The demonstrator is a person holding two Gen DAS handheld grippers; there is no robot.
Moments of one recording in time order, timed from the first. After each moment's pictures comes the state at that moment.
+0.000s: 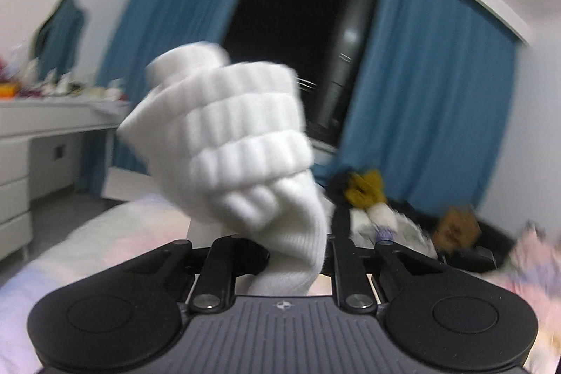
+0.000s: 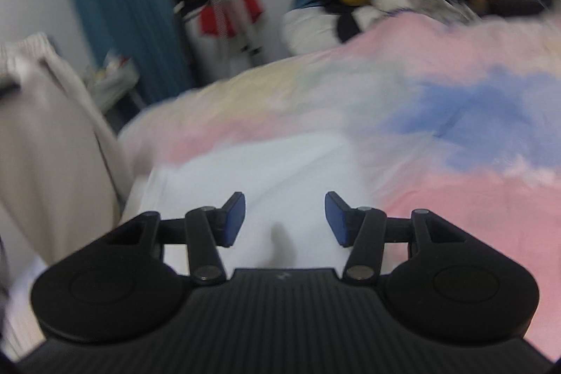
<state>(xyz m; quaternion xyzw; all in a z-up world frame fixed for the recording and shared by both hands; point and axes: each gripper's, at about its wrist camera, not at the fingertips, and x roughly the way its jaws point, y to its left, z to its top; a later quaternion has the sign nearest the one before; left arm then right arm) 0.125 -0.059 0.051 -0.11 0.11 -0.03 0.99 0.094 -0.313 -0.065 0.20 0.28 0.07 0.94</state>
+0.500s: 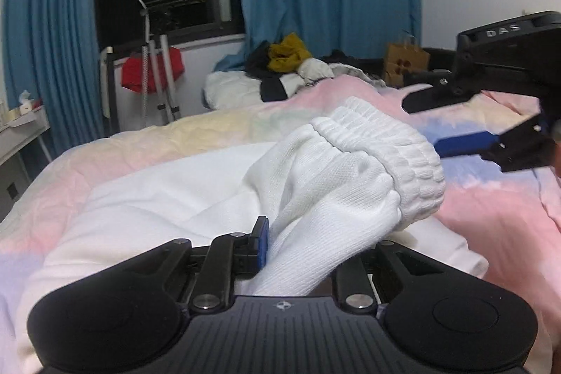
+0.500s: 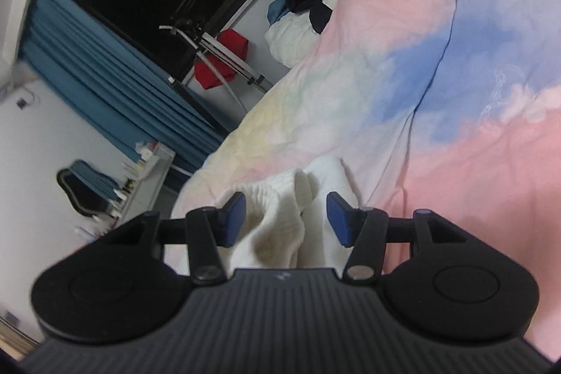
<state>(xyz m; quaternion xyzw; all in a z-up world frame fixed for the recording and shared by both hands) 0.173 -0.219 -0.071 0.10 0.24 -0.13 0.96 0.117 -0.397 -0.084 0.40 0.28 0.10 0.87</state>
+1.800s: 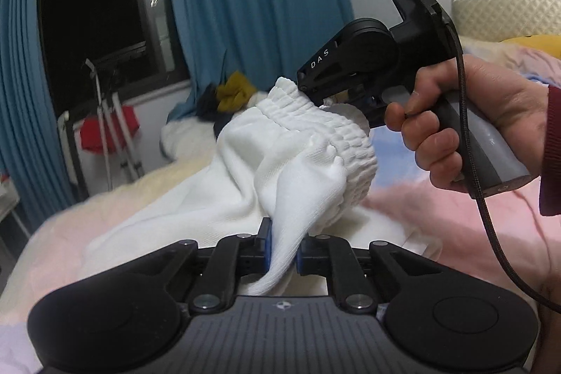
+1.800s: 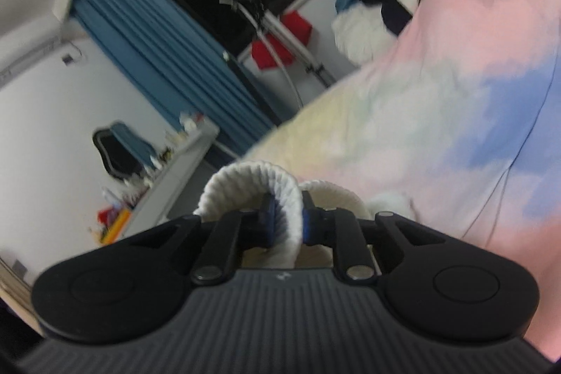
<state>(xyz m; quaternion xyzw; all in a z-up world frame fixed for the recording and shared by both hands) 0.058 -0.164 -0.091 0.17 0.16 -0.22 0.95 0.184 -0.376 -0.073 0.34 0.24 0.21 0.88</state>
